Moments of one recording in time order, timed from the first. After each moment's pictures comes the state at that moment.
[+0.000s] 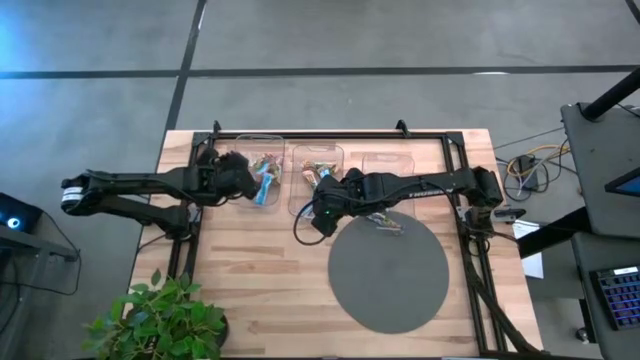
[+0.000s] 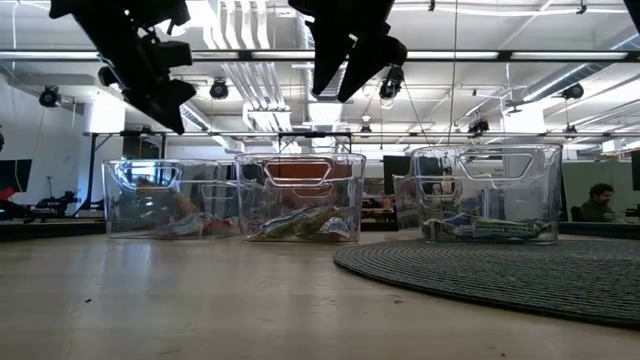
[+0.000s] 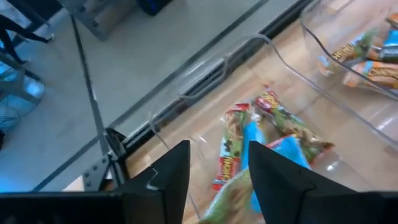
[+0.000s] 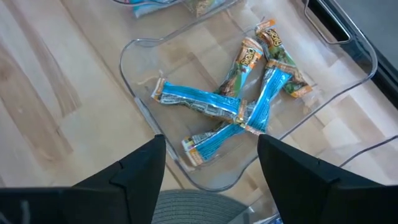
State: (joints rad) left arm 0.15 0.99 0.77 -0.79 -0.87 -0.44; right arm 0.08 1.92 1.83 -1.04 0.41 0.63
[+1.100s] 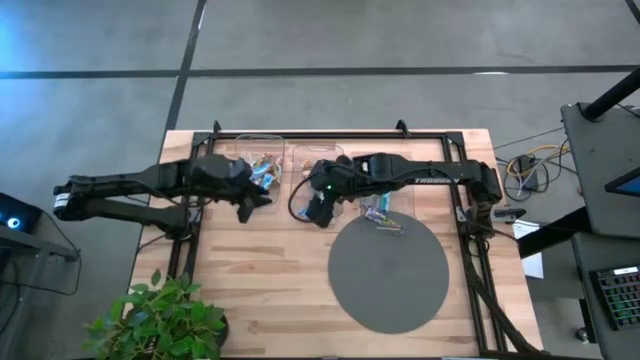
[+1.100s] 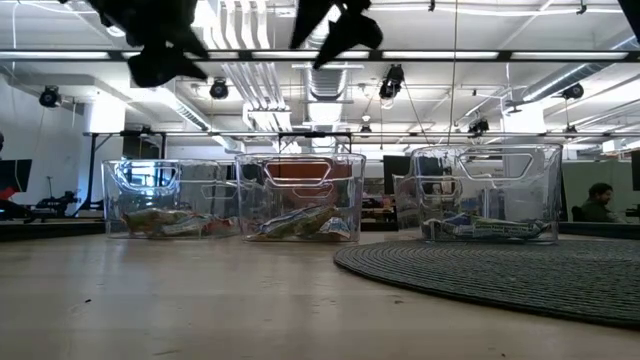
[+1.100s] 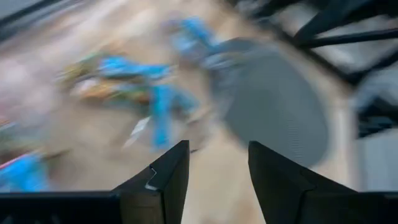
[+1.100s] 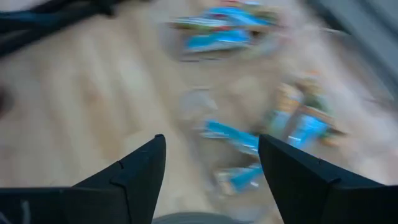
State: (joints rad) left arm 0.15 0.84 0.84 -0.57 0.00 -0.46; right arm 0.02 1.92 1.97 -1.01 0.25 0.48
